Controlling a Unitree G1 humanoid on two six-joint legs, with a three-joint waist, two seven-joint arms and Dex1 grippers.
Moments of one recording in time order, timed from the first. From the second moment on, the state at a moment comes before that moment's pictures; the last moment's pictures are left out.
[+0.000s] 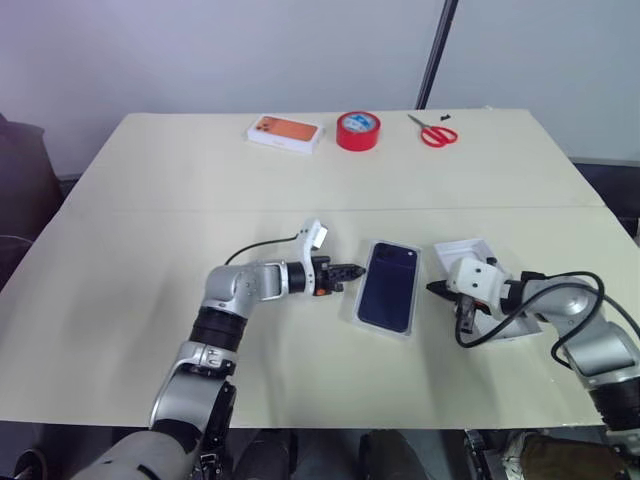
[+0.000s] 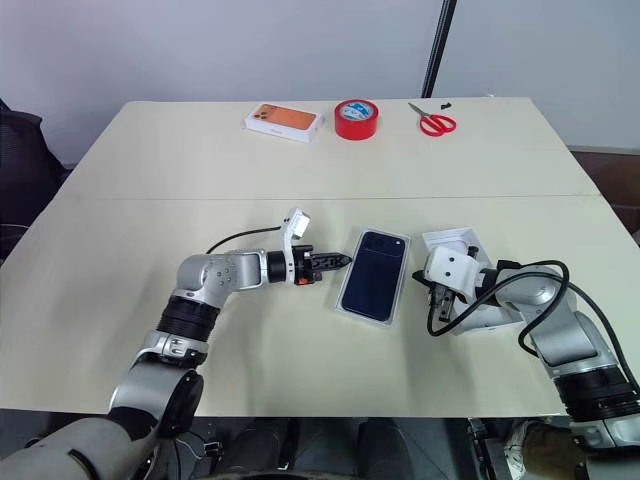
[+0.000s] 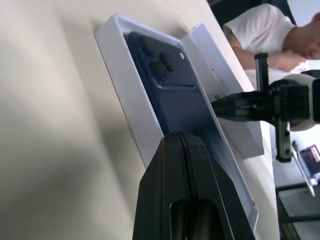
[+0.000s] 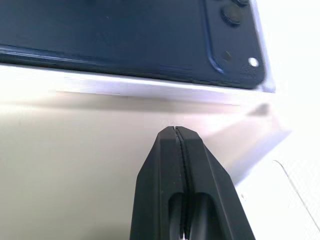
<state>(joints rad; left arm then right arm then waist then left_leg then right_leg) -0.73 0.14 -0.05 0.40 -0.58 0.97 -0.72 -0.24 -0.86 0.04 0.00 0.01 0.10 0.97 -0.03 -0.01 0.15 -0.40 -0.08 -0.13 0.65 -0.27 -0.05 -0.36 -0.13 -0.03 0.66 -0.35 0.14</state>
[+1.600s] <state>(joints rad) -0.52 0.48 -0.05 0.18 -0.47 0.45 -1.19 0.03 -0.57 -0.21 -0.60 0.14 0.87 0.44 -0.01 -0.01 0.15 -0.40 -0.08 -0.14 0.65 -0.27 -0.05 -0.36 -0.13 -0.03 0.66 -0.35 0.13</state>
